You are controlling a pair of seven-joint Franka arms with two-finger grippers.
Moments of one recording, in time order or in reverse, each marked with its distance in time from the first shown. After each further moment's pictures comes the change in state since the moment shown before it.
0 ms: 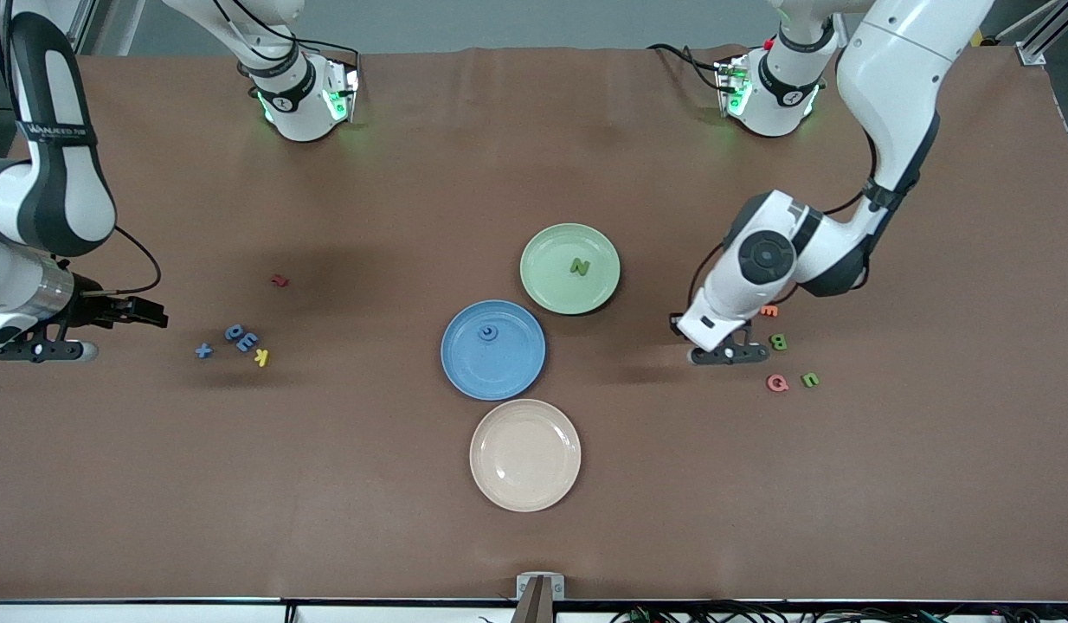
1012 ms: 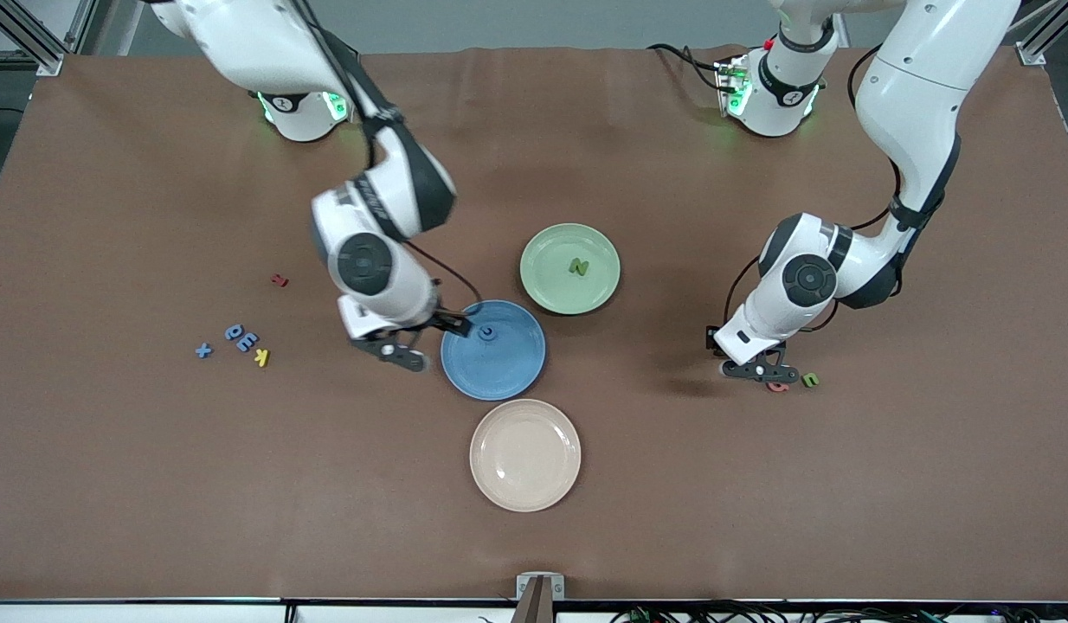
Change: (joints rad) left arm 0.008 0.069 0.175 -0.036 0.000 0.148 0.351; right arm 0.698 0.218 0.006 0.348 0.140 -0.206 1.010
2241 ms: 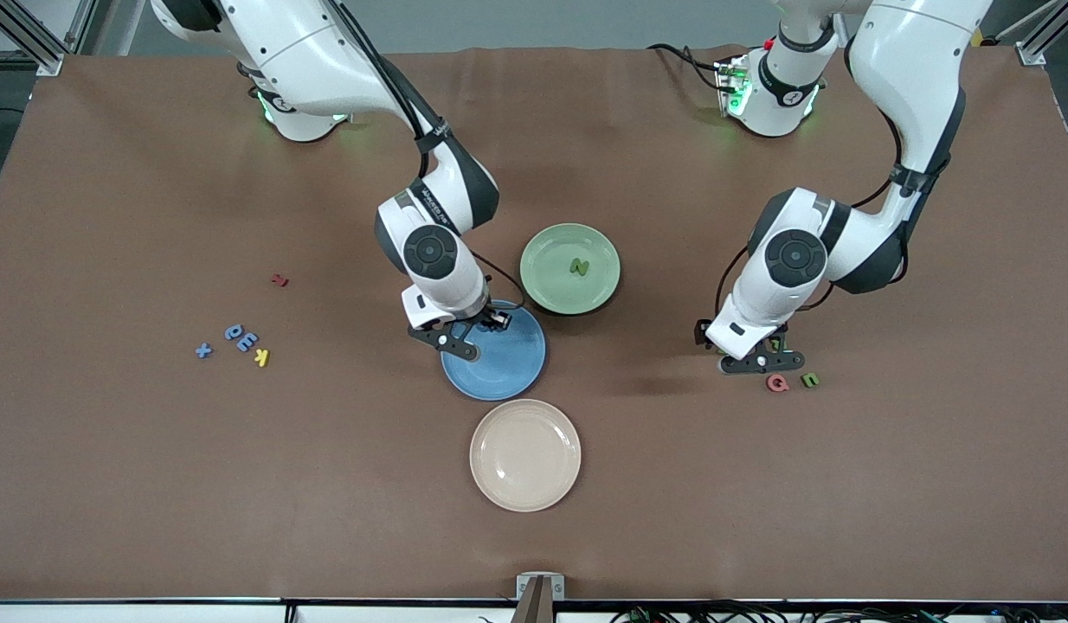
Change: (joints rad) left arm -0.068 -0.105 0.009 0.041 -0.011 -0.129 -0.152; right arm 0.156 0.188 0.043 -0.039 0.002 0.368 0.204
